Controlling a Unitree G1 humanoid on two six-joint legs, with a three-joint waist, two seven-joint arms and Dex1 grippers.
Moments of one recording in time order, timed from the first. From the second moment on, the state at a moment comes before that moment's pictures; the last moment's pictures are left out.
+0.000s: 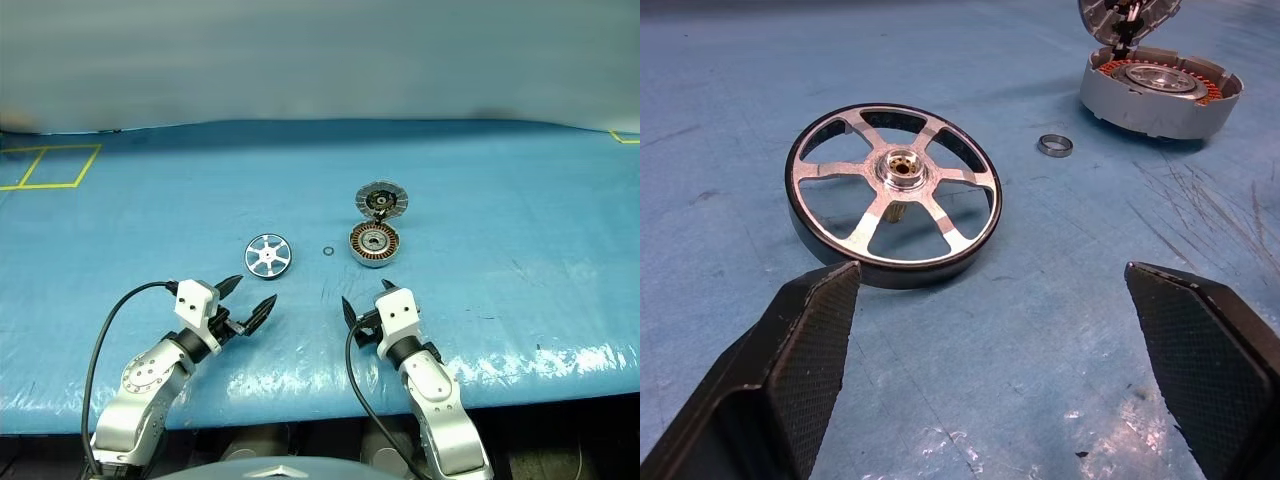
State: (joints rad) left arm 0.18 0.30 -0.04 -0.24 -0.24 0.15 -0.49; right arm 0.24 -0.17 0.19 -0.35 0.03 0.21 0.24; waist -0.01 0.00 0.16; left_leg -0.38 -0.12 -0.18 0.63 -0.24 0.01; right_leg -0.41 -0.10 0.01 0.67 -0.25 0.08
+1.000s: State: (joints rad) left arm 0.17 0.28 -0.04 -0.12 -0.24 0.05 -0.51; right arm -0.57 -0.56 0.43 -0.18 0.01 0.90 0.60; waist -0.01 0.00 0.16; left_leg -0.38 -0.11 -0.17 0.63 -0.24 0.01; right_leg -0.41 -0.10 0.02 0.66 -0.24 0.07
